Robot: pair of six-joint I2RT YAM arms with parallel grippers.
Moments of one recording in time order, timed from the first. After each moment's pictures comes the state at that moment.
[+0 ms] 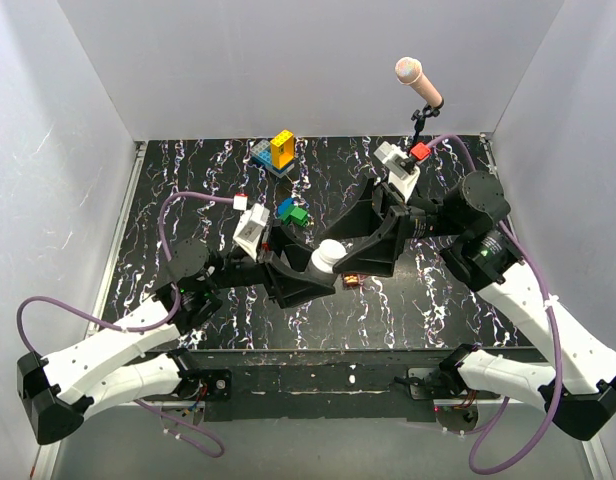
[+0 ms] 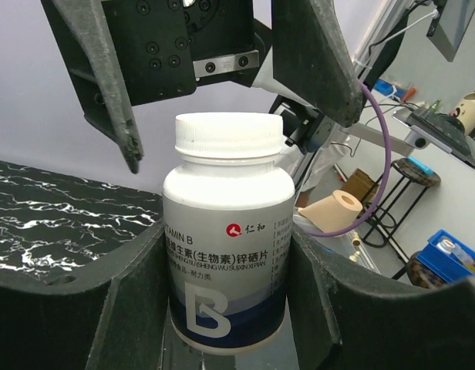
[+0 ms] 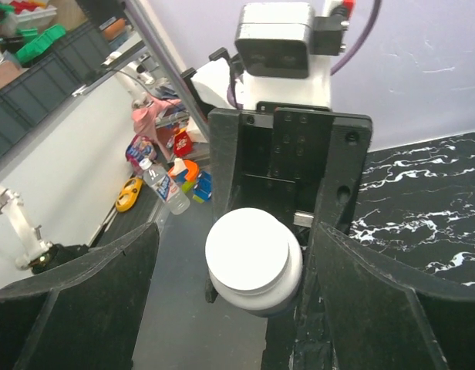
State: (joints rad) left arm -0.92 0.89 0.79 0.48 0.62 -0.57; right arm 0.71 1.03 1.22 0.11 -1.04 0.69
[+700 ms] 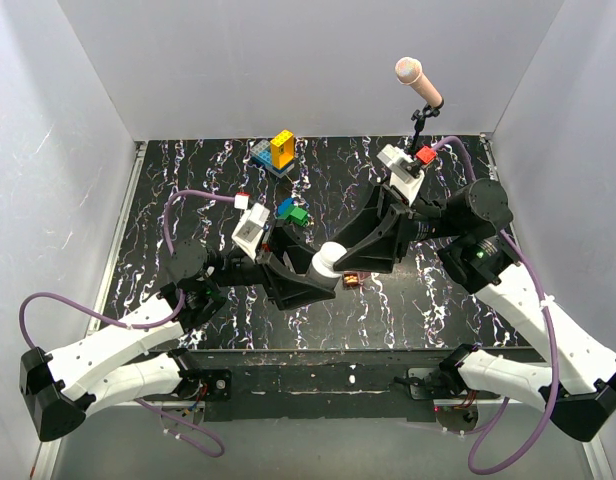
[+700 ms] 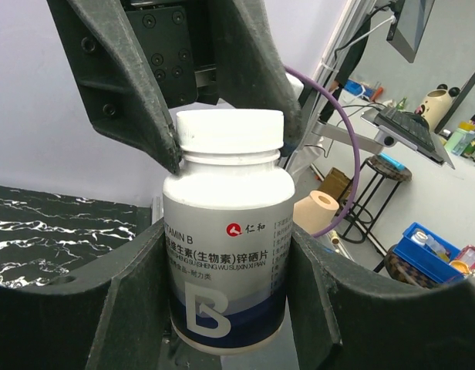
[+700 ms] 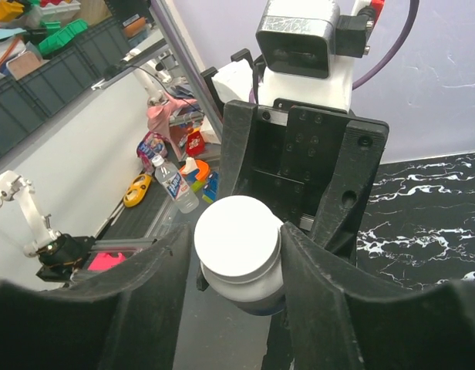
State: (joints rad) left arm -0.92 0.93 0.79 0.60 0.69 -0.64; right arm 0.71 1.03 1.17 0.29 -1.10 0.78
